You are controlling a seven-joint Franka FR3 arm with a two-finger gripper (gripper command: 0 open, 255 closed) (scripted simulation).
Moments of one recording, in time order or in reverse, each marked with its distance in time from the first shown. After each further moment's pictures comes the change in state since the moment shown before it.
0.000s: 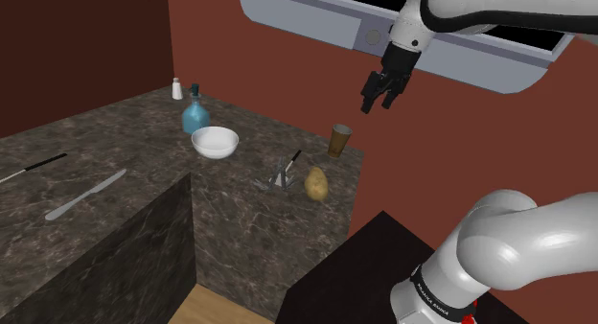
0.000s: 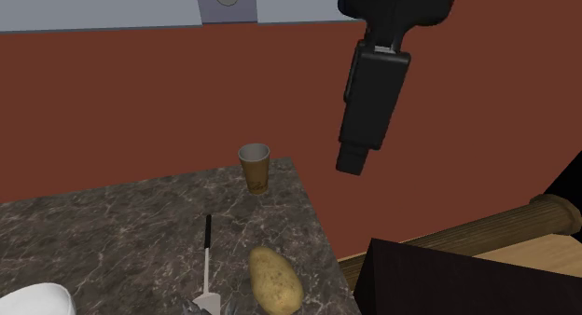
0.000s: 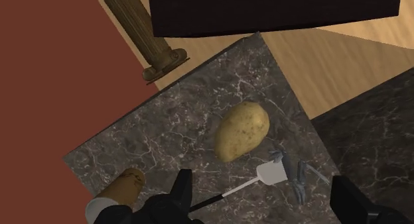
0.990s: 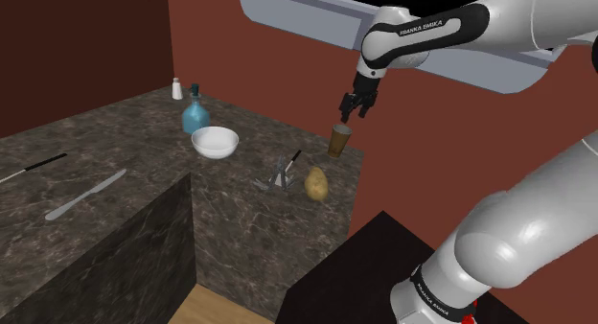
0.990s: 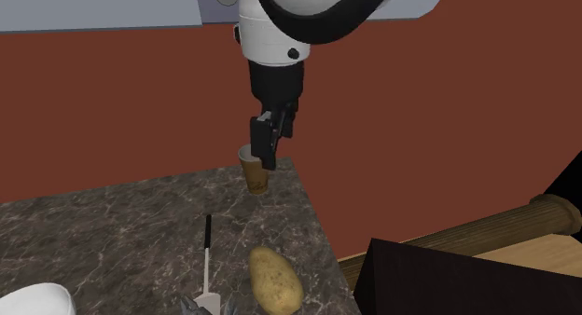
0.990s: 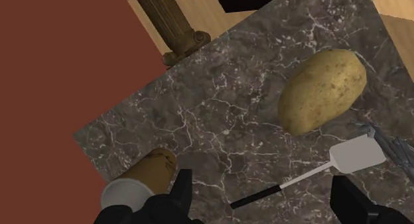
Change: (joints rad) arm -0.042 0.484 -0.163 0.140 -0.032 0.327 -0.178
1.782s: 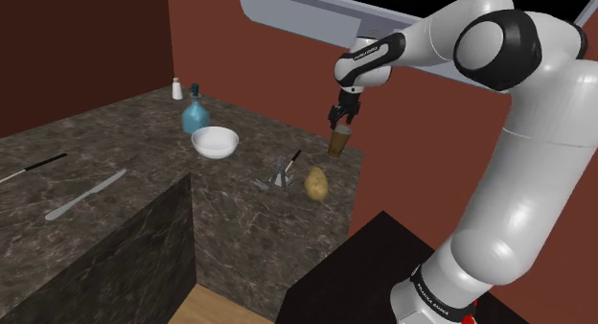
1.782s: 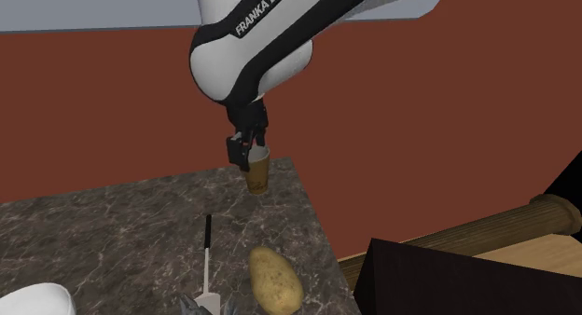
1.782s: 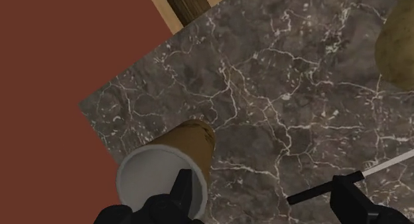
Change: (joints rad) arm -0.065 0.466 -0.053 0.301 0.113 0.140 -0.162
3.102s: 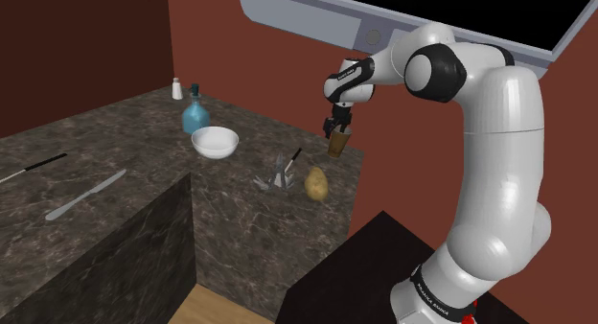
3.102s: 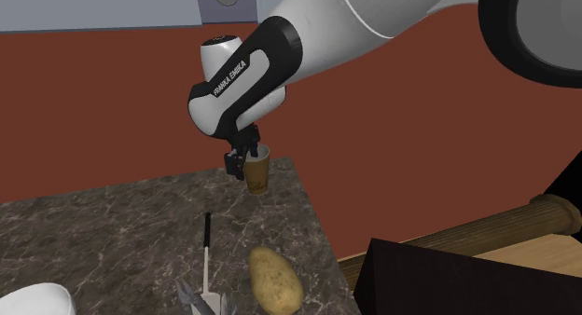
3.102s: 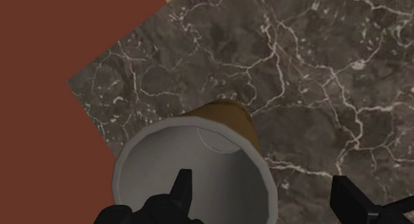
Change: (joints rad) arm -0.085 0.311 0.020 0.236 0.076 0.062 -0.078
